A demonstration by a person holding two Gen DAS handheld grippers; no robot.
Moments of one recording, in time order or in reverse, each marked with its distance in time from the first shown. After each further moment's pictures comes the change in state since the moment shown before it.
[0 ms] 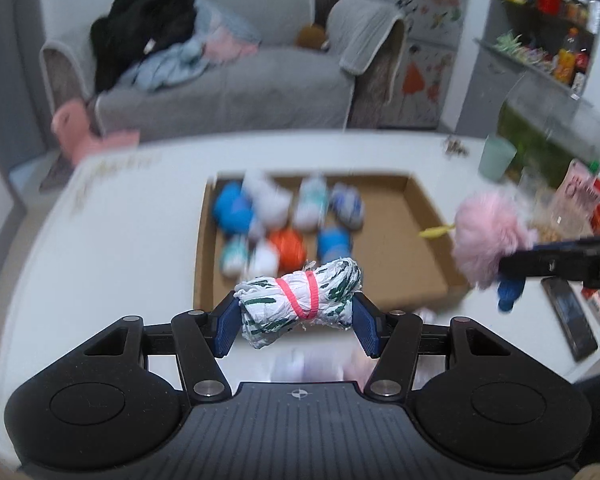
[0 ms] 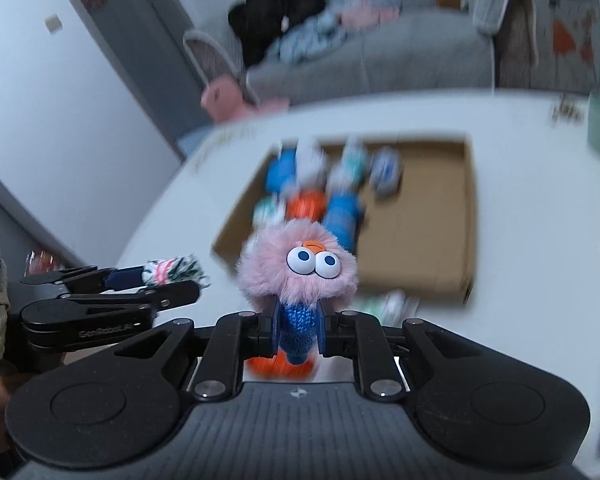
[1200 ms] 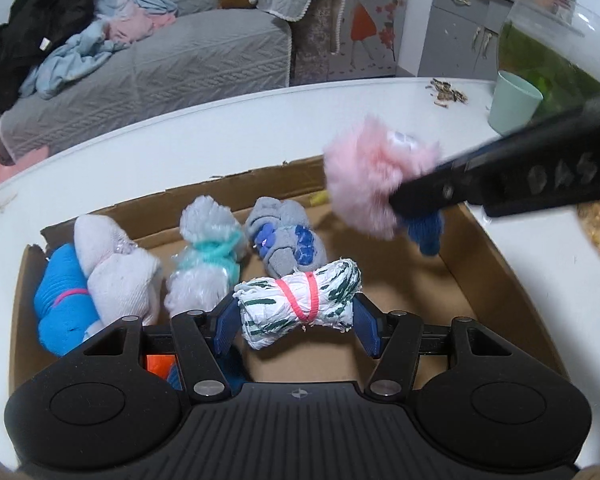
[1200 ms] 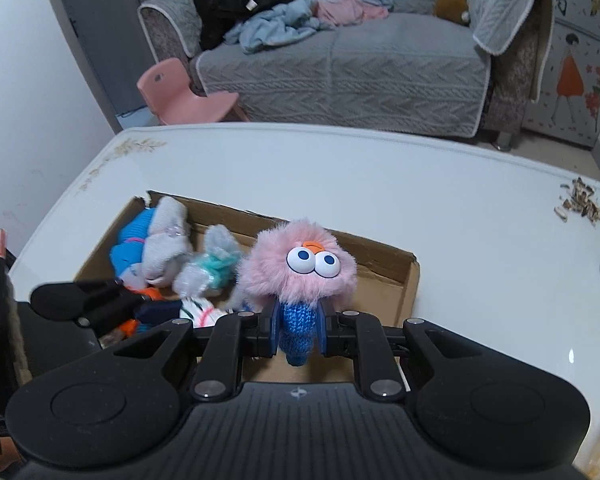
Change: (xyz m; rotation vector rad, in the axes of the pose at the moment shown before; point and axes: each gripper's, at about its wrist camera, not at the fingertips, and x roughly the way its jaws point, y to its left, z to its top) left arm 0.229 -0.066 0.045 0.153 0.119 -0.102; right arm 0.135 -0.086 0.090 -0.117 0.129 -0.132
